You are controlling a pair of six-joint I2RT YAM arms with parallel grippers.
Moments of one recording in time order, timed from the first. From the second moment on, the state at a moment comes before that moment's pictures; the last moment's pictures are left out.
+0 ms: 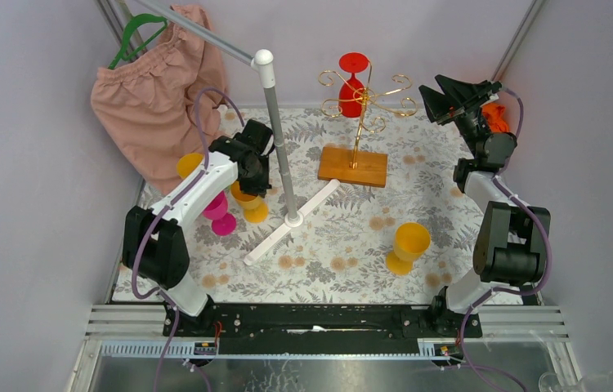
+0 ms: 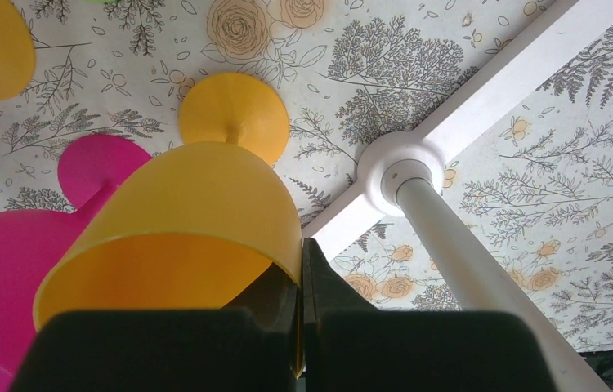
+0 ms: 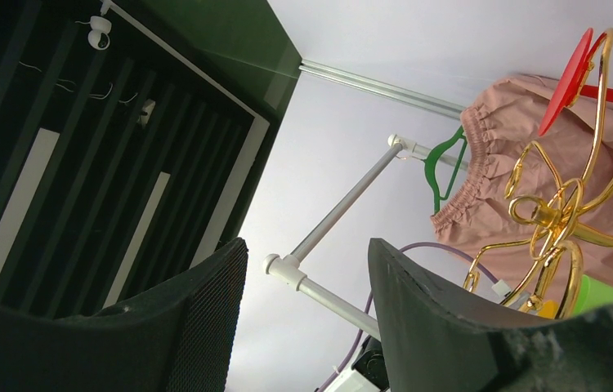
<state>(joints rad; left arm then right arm) -0.41 1.64 1.40 -0.94 -0.05 -0.43 -0.17 1.62 0.99 1.36 -0.67 2.08</state>
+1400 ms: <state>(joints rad) -0.41 1.41 1.72 -1.08 -0.21 -0.52 -0.17 1.64 1.07 1.30 -0.70 2.06</state>
